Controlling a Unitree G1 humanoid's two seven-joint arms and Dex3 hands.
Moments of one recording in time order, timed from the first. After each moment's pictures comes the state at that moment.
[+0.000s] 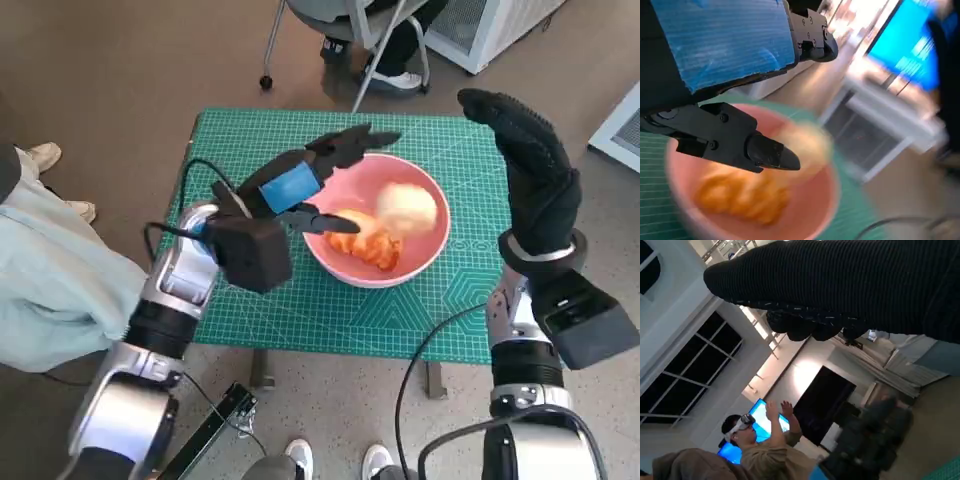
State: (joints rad) left arm -0.87 0.28 -0.18 0.67 0.14 -0.49 -0.45; right arm -0.82 -0.18 -0.18 0.83 0.28 -1.09 0.50
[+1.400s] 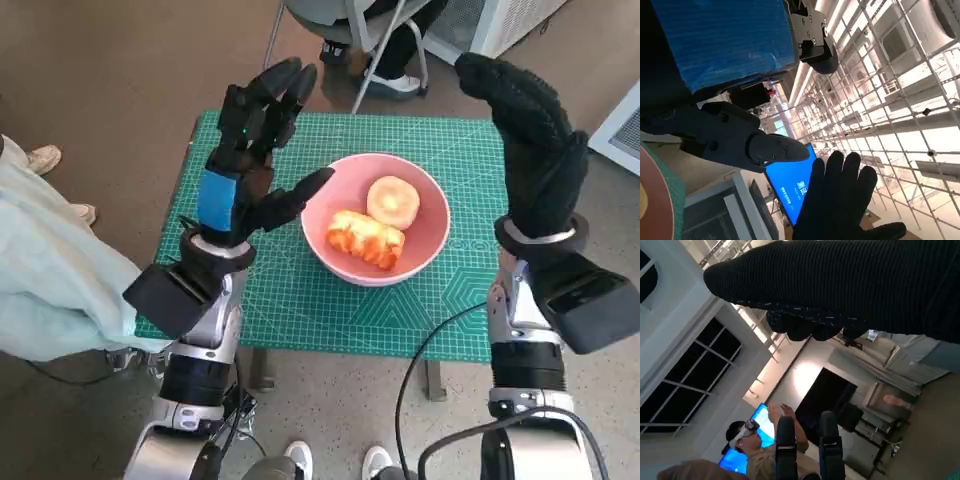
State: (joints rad) left arm -0.64 0.06 0.04 0.37 -0.13 -0.58 -0.23; right arm -0.81 -0.16 -0.15 0.63 0.22 -0.88 0.37
